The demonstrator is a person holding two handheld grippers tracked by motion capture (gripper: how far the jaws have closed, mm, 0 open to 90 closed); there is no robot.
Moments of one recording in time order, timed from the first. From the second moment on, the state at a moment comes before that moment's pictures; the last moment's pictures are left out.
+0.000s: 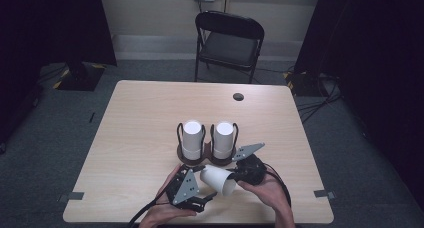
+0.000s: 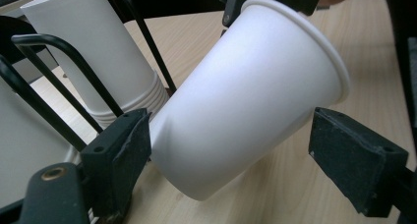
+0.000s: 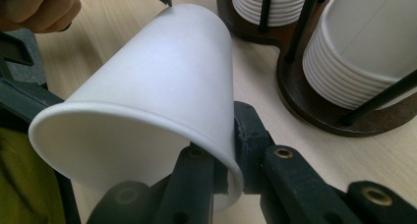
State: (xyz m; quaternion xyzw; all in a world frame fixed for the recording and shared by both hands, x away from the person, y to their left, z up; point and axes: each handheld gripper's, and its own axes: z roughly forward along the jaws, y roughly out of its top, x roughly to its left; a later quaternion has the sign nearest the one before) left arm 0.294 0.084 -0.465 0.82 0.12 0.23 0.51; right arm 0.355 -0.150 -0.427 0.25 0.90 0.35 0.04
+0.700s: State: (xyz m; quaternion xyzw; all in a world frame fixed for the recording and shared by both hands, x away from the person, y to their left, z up) left arm 0.294 0.069 -0.467 0.84 0.05 0.25 0.47; right arm 0.364 -0.144 -0.426 0.24 0.92 0.31 0.01
